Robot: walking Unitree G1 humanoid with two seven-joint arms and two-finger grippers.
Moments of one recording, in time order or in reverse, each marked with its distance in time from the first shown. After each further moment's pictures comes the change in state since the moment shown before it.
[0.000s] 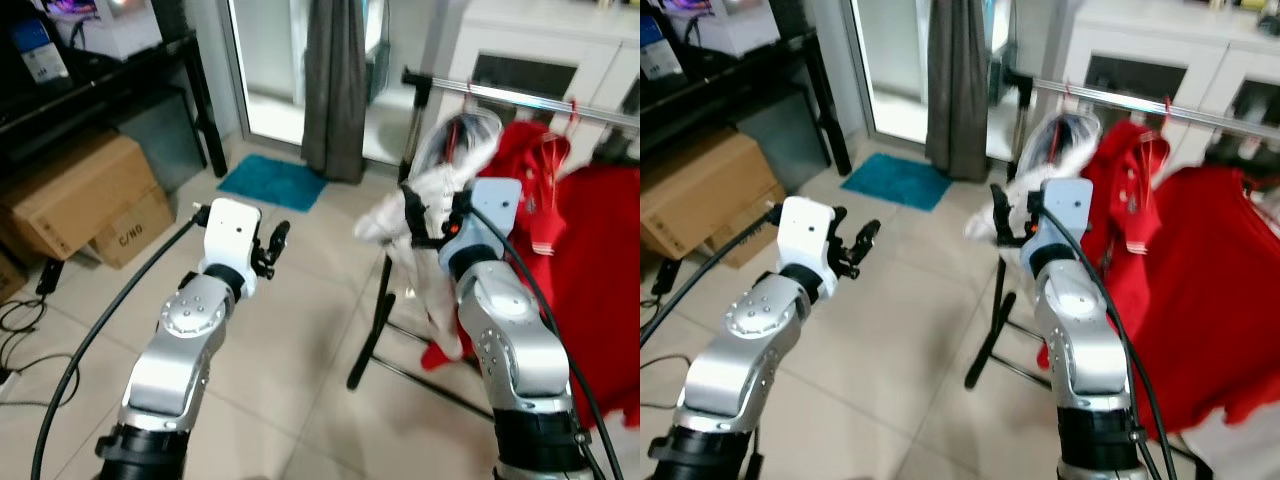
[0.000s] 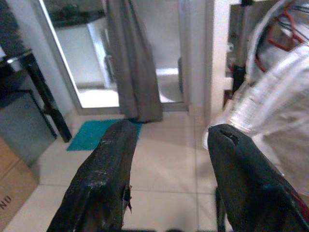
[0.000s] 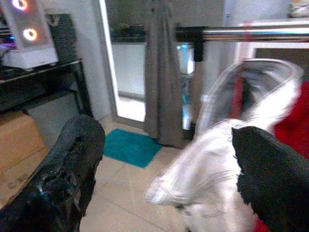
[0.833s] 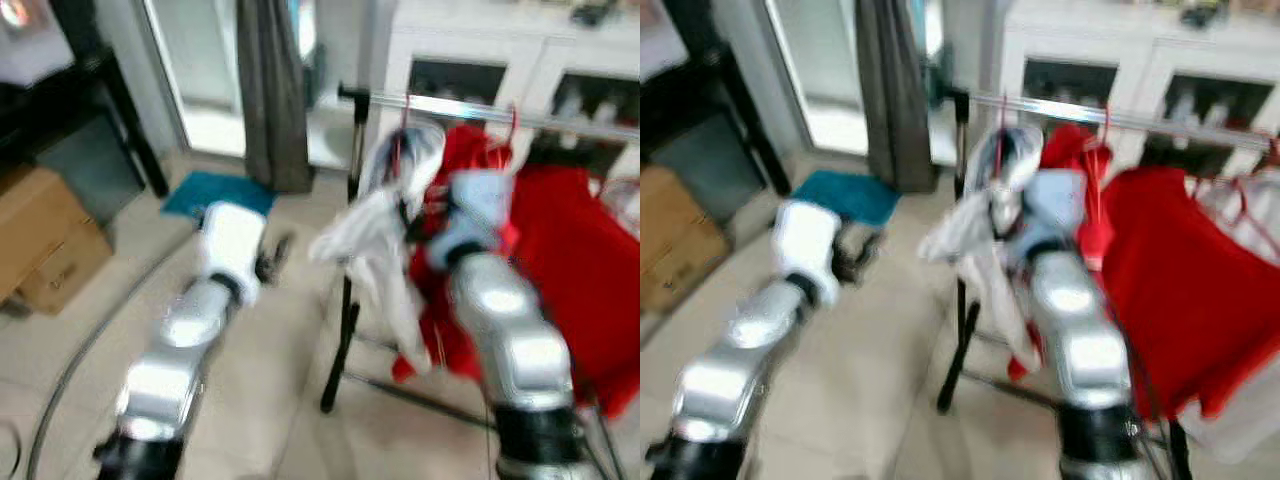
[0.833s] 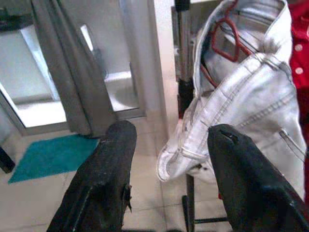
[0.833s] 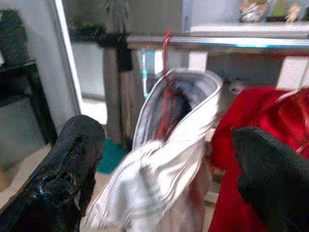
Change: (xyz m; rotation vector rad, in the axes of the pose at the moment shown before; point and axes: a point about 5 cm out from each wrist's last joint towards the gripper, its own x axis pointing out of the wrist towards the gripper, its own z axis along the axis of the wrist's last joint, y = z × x) left arm -0.003 -0.008 -0.004 0.000 0.013 -0.081; right arm 0.002 -0.001 0.005 -0.033 0.003 0.022
